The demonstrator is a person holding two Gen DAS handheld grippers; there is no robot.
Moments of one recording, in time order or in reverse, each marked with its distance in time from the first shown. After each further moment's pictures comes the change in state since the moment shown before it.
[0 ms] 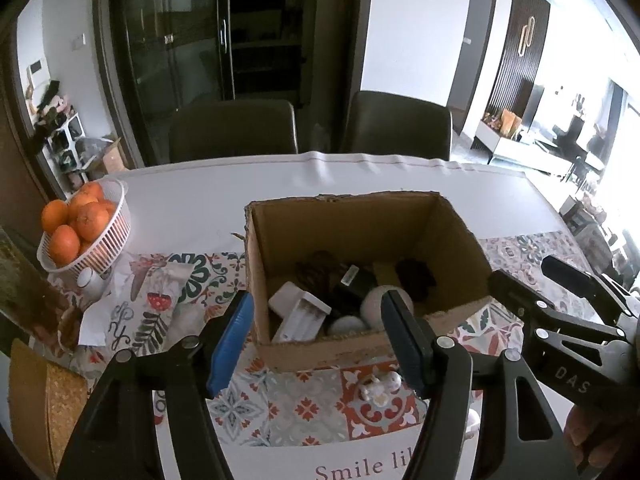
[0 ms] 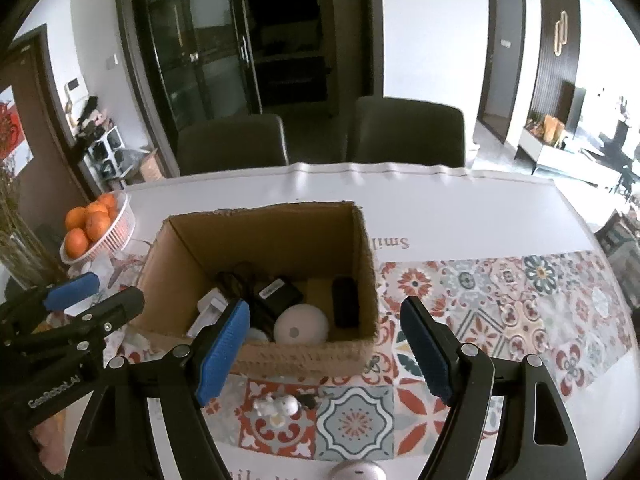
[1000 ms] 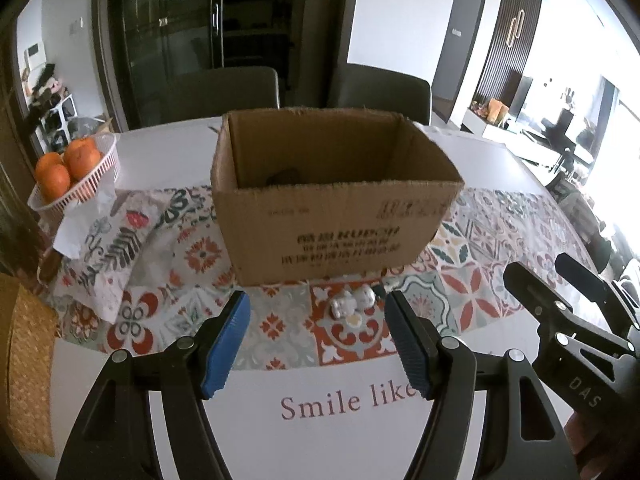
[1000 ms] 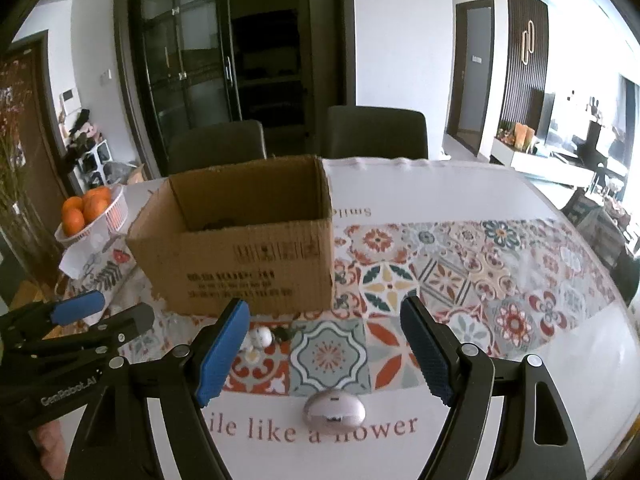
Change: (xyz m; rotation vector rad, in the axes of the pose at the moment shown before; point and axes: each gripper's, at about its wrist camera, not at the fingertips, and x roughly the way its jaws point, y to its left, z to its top) left arm -0.009 -0.023 -0.103 -0.006 0.042 -0.044; right arm -0.048 -0.014 -0.106 0.028 -0.092 -0.068
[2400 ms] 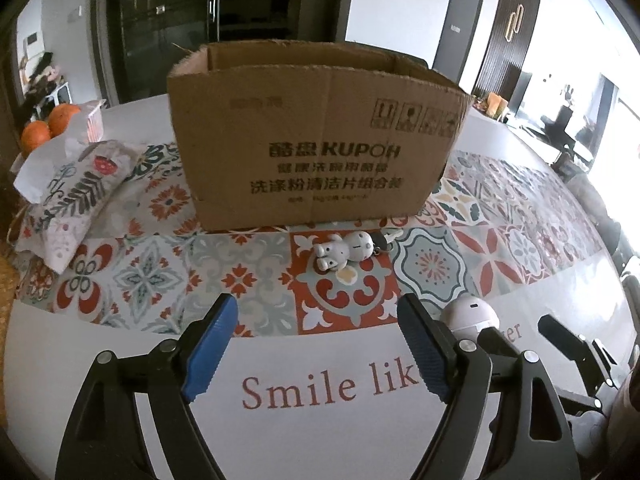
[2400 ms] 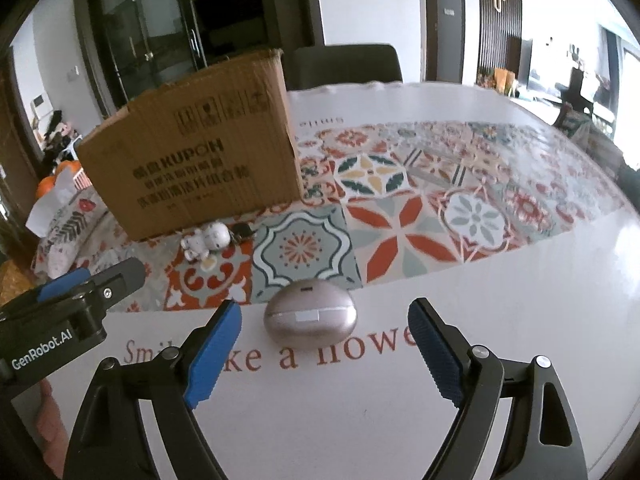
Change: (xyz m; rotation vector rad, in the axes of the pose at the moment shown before) left arm 0.061 -0.014 -0.062 -0.001 -0.001 -0.013; right arm 0.048 -0.022 -0.105 0.130 0.124 -0.023
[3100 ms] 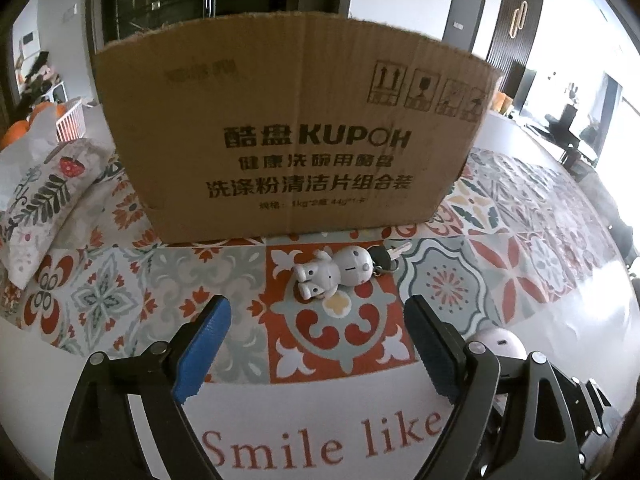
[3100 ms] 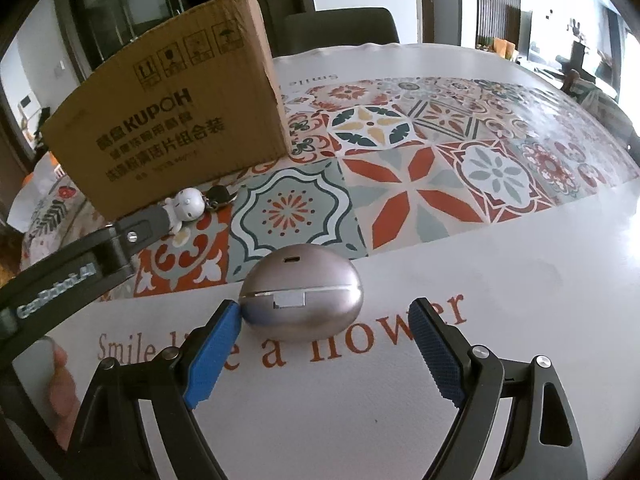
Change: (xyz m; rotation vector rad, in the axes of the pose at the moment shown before) left arm 0.055 -0.015 0.012 -0.010 0.006 0.016; right arm 0.042 -0.004 -0.009 0.036 0.089 -0.001
